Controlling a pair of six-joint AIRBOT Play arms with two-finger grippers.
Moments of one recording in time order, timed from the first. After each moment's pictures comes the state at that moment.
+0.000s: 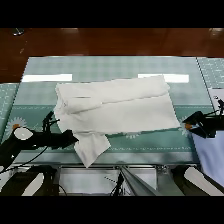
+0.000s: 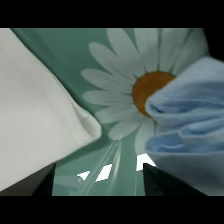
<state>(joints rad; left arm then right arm) 0.01 -0.82 0.22 0.78 -1.00 -1.45 -0.67 -1.11 0.65 -1.12 1.26 1.42</state>
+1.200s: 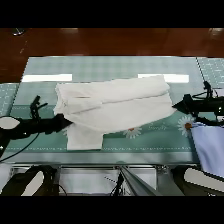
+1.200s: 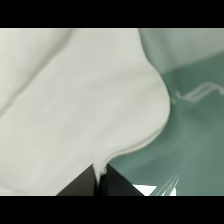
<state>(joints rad) 0.15 -0.83 0.41 0.73 -1.00 -1.38 -0.49 -1.34 0.84 -0.77 1.18 1.21</state>
